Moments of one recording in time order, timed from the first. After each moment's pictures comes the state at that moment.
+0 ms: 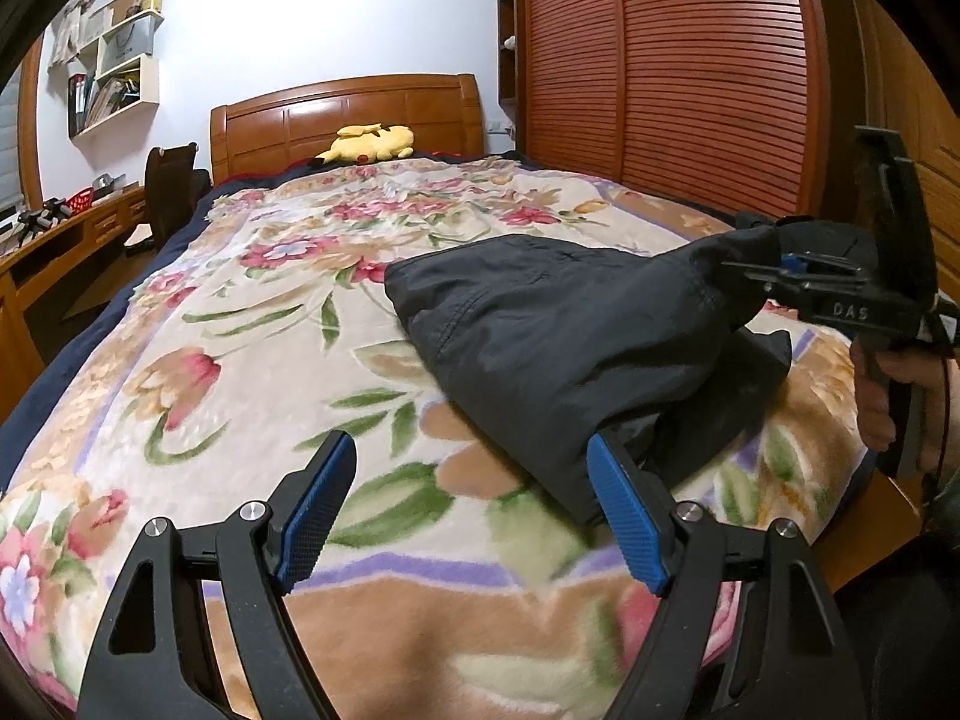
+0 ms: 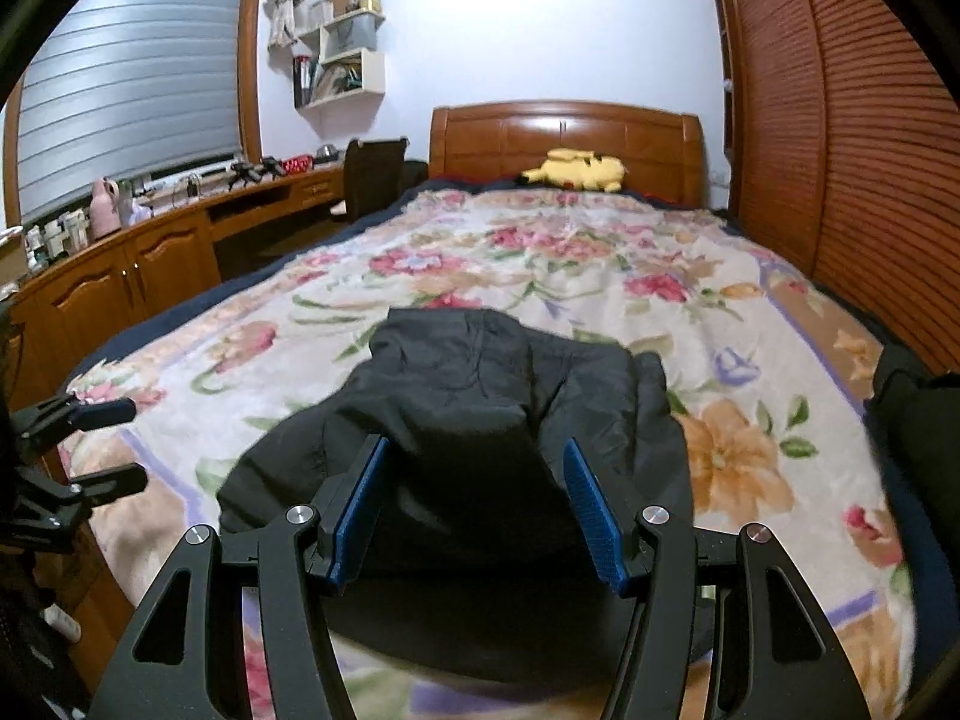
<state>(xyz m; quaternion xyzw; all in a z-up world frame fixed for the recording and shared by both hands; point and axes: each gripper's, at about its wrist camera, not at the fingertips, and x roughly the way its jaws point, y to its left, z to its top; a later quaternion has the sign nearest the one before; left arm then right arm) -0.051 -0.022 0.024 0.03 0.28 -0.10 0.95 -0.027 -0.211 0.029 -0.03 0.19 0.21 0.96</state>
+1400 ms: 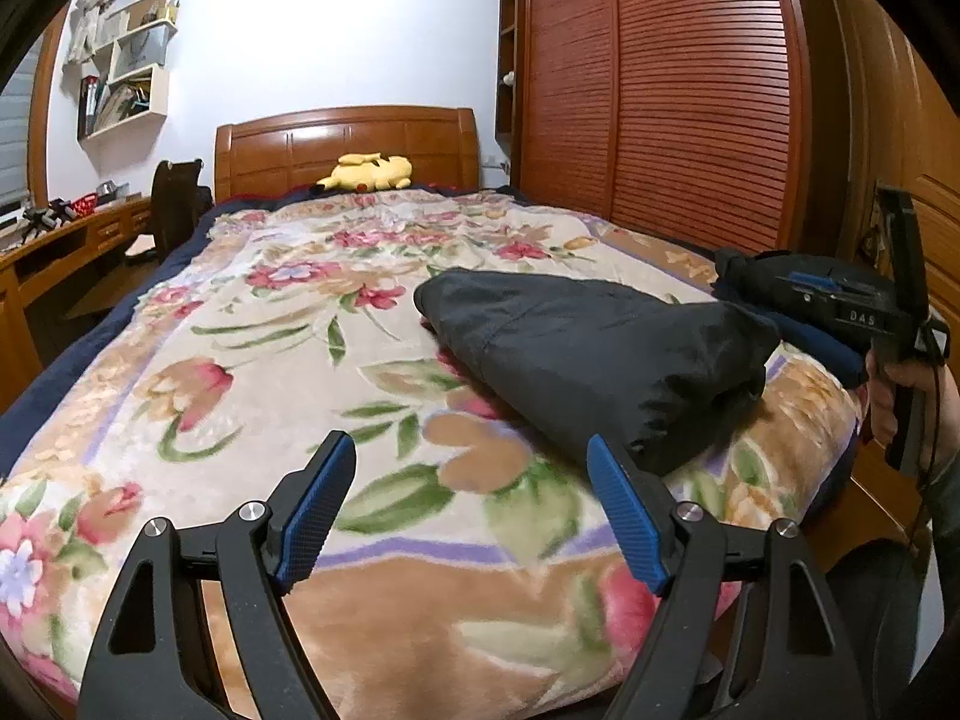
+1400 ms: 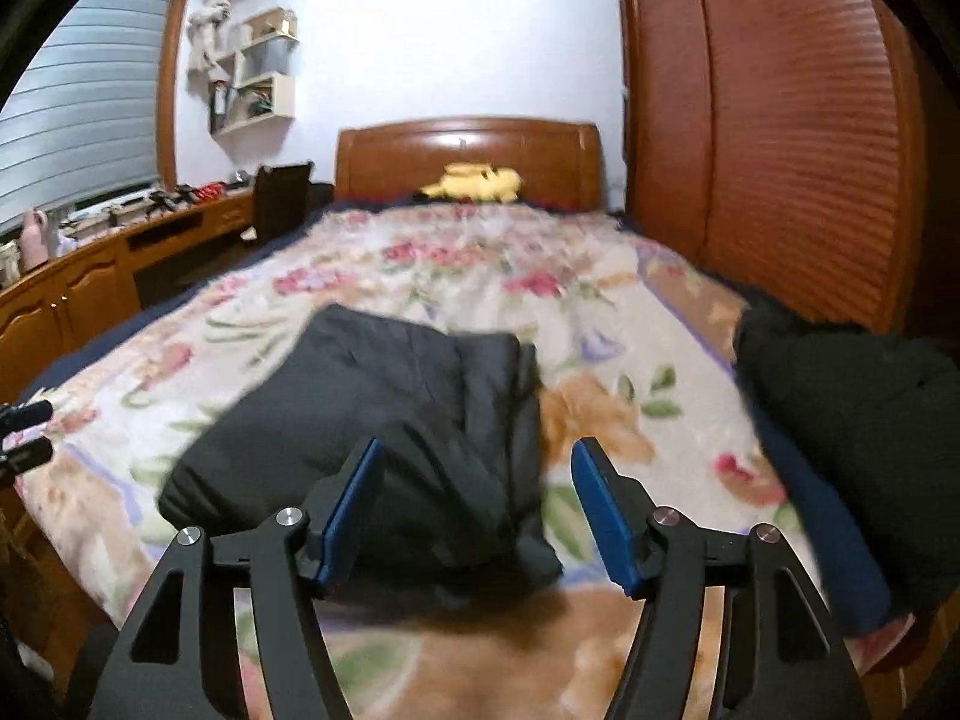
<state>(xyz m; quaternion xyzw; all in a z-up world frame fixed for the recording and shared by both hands) -0.088 0.000 0.037 0.01 0.24 -0.11 0.96 -0.074 -0.267 0.068 -0.01 0.16 0.11 0.98</state>
